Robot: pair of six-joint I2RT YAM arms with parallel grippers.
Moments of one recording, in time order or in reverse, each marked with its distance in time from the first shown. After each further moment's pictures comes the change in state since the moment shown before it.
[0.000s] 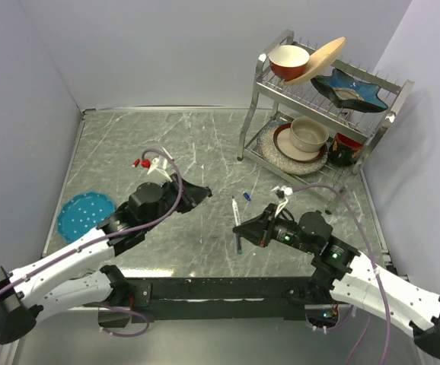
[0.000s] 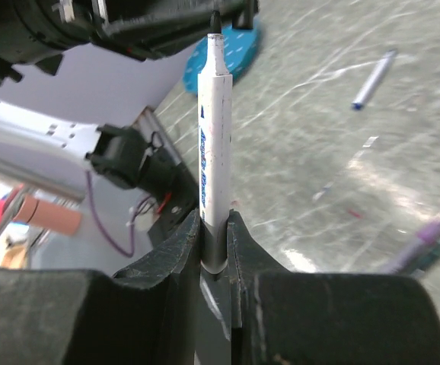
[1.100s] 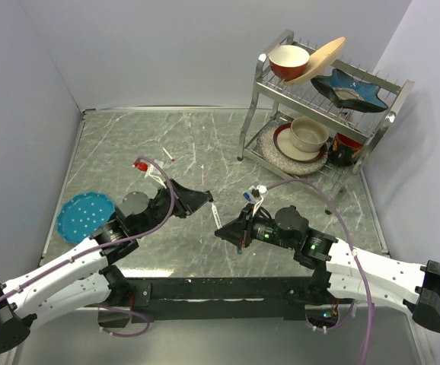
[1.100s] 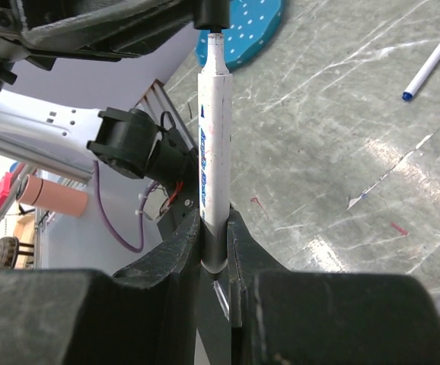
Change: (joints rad) left arm 0.000 -0.123 -0.110 0.165 0.130 0.034; right arm 0.138 0.270 0.066 0.164 0.045 0.013
